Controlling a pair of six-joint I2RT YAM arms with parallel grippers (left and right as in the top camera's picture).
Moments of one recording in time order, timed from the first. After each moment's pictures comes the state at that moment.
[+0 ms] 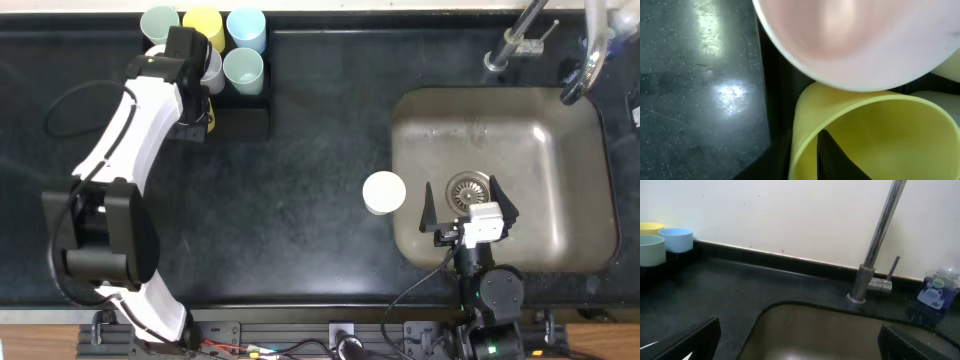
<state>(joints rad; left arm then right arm) -0.10 1.92 1.51 -0.98 -0.22 -1.62 0.18 0.01 0.02 -0.01 0.09 -0.11</state>
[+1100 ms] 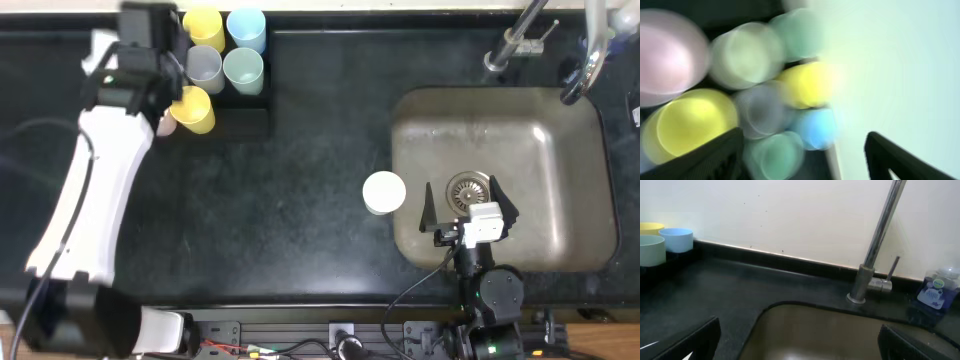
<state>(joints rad) -0.10 1.59 1.50 -0.52 -0.28 -1.29 0.18 0.01 0.02 -0.01 0.09 -0.11</state>
